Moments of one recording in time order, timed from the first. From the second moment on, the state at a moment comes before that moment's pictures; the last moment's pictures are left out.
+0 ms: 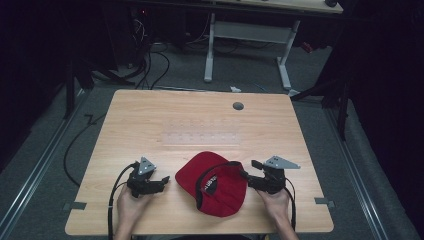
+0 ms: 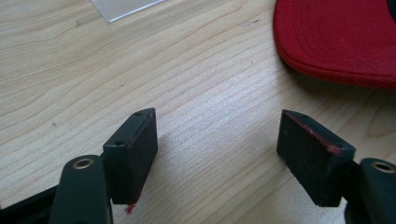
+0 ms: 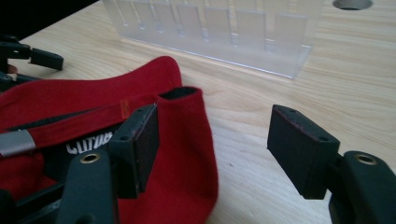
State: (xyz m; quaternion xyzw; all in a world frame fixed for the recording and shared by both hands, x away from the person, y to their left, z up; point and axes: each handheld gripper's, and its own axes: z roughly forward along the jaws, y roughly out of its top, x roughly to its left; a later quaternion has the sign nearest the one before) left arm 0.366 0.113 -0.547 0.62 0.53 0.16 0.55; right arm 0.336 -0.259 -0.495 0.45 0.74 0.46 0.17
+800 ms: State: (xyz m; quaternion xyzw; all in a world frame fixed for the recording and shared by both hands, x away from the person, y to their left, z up) left arm 0.367 0.113 -0.547 0.62 0.53 0.16 0.55; right arm 0.378 -0.221 -0.512 0.42 0.80 0.42 0.08
